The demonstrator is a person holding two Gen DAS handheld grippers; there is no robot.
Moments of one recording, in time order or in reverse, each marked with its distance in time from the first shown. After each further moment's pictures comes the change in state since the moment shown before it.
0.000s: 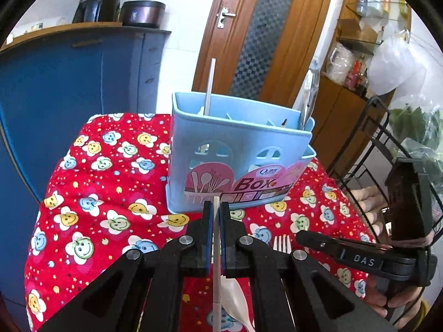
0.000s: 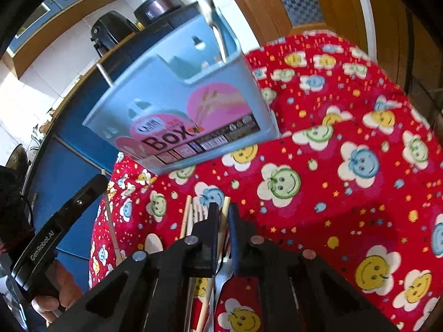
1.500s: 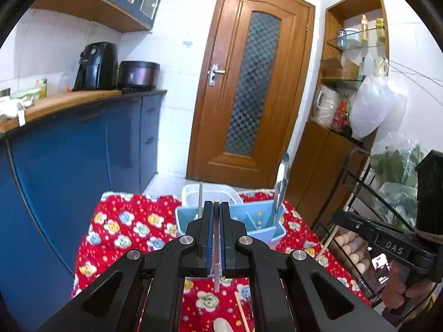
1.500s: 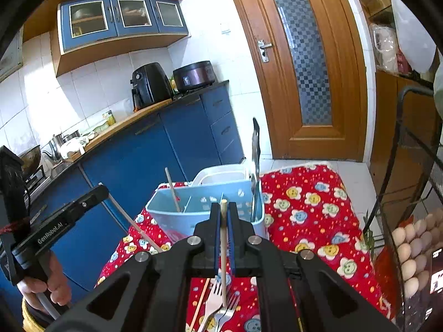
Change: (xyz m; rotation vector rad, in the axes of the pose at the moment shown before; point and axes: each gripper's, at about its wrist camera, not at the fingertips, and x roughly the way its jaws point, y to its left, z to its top) left arm -0.093 -0.024 0.078 0.070 -0.257 0.002; right arm -0.125 0.063 0.057 -0.246 -0.378 -0.062
